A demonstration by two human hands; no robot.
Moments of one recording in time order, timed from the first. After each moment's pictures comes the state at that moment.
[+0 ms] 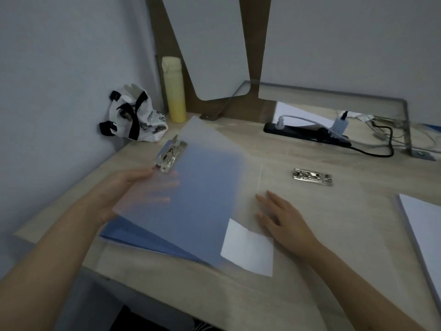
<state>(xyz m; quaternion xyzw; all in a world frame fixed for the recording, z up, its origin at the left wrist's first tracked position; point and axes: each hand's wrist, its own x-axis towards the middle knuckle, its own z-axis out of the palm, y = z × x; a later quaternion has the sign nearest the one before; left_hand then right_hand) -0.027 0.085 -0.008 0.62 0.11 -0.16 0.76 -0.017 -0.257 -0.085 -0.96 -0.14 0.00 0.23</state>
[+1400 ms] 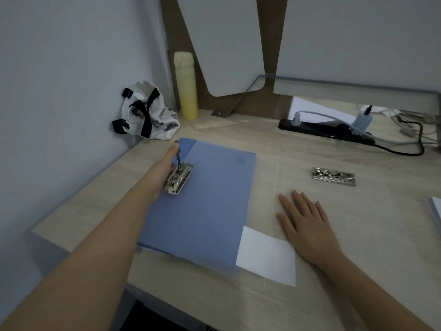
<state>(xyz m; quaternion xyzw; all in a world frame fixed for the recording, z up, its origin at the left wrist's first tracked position) 0.020 0.046 -0.007 0.72 0.23 -0.05 0.65 -0.017 -0.257 -0.093 -0.99 -0.09 -0.02 0.11</state>
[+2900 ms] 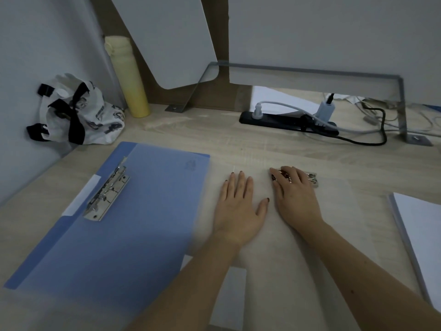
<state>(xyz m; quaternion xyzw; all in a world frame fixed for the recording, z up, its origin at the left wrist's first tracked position) 0.052 -0.189 -0.098 0.99 -0.10 0.01 0.13 0.077 -0.329 -0.097 -0.98 -0.06 -0.15 0.15</state>
